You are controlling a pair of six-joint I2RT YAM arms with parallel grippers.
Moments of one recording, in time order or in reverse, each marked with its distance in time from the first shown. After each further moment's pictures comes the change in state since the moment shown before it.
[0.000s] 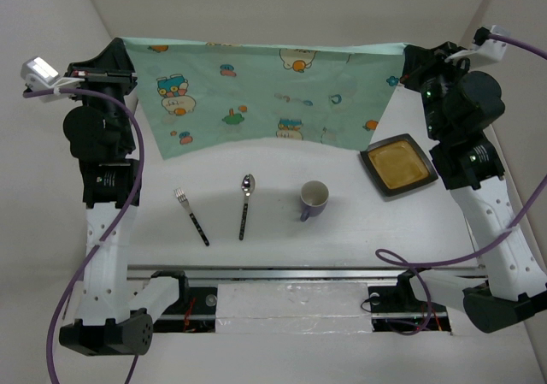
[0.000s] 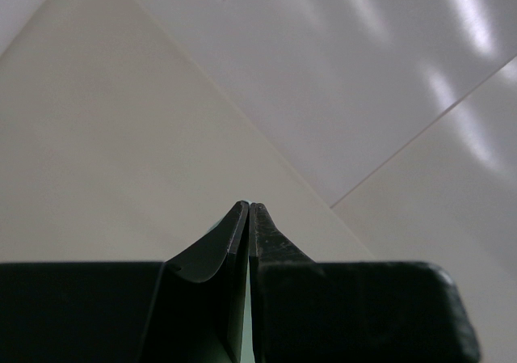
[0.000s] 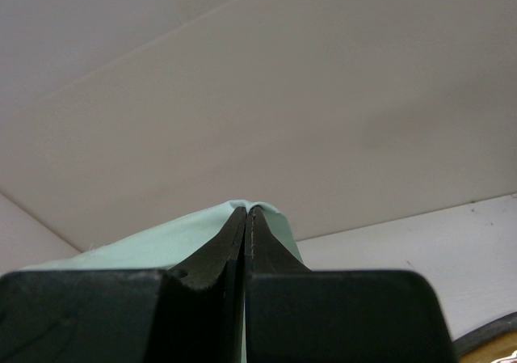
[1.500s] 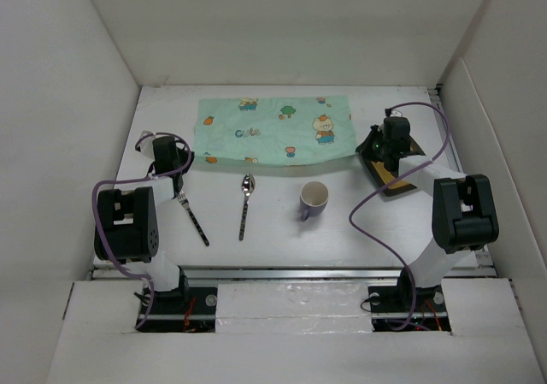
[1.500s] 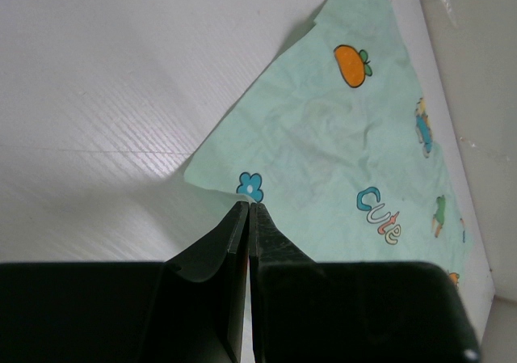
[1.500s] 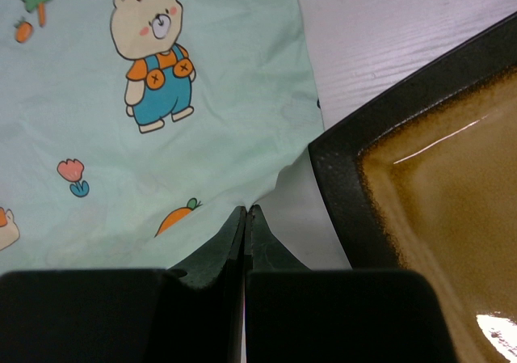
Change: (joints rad) left arm 0.057 0.581 -0.618 0.181 0.158 -0.150; right arm -0.249 0.528 -0.579 0.216 -0.470 0.104
